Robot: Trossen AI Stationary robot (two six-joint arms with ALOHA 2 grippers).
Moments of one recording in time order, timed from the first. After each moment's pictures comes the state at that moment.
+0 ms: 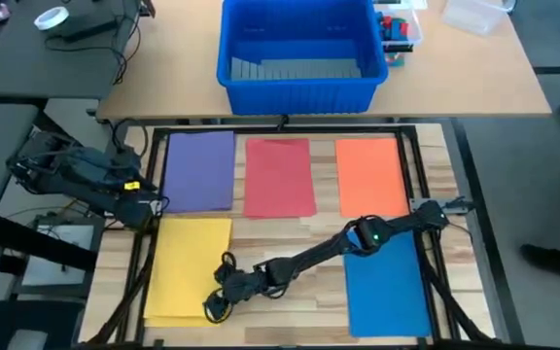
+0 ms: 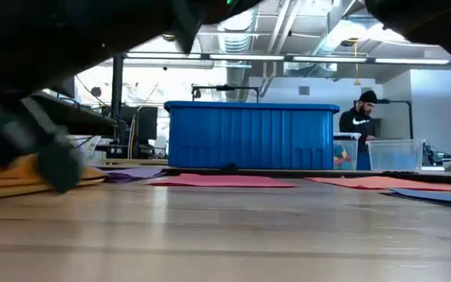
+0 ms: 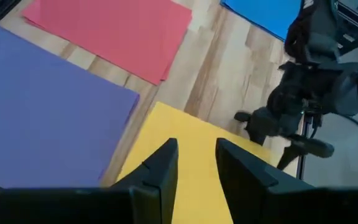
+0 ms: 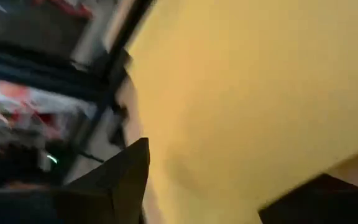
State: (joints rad) left arm -0.28 0.70 1.40 -1.50 -0.22 -0.67; right arm 0.35 2.70 2.36 -0.21 0.10 1.09
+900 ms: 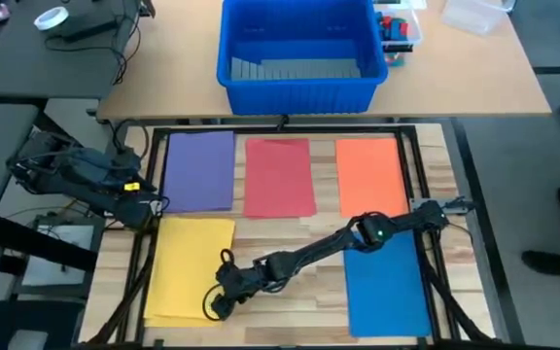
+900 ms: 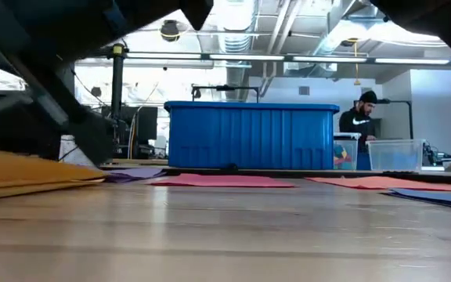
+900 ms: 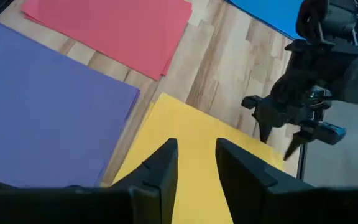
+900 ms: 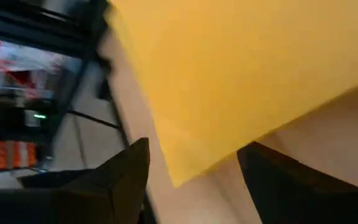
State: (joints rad) left arm -0.28 0.70 1.40 -1.51 -0.20 -0.67; right arm 0.34 2.67 2.36 -0.35 -0.08 1.12
